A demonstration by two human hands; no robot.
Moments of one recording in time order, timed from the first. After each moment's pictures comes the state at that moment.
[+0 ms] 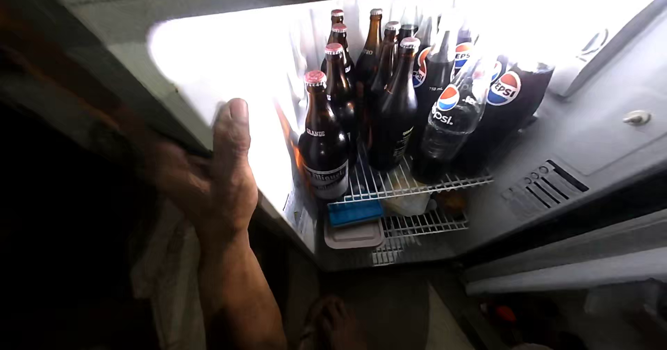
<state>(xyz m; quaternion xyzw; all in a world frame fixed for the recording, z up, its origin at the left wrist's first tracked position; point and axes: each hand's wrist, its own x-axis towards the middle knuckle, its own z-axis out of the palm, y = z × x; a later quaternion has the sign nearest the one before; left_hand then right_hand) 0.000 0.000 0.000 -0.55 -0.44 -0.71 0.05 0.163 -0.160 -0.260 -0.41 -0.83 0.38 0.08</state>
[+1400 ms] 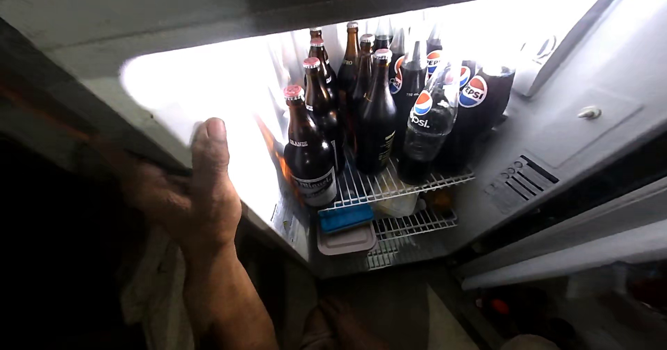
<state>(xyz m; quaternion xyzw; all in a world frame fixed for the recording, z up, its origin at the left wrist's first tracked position) -0.001 0.003 -0.002 -0.53 -0.45 -0.72 0.04 0.179 -0.125 -0.276 -0.41 -0.73 0.54 0.01</state>
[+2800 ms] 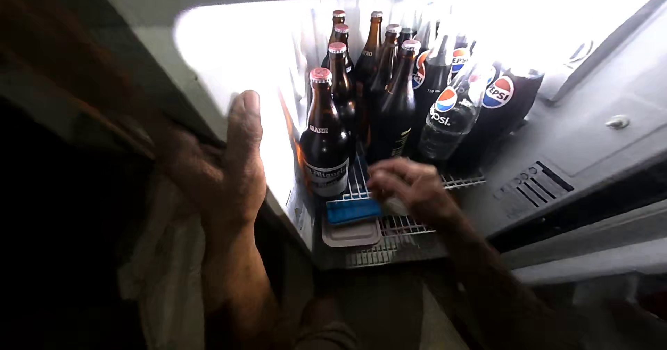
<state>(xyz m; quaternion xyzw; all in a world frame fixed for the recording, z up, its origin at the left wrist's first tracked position) 0.003 -0.005 0.000 -0.53 -0.47 -0.70 0.04 0.254 0.034 -0.064 -0.39 -0.72 0.43 0.39</state>
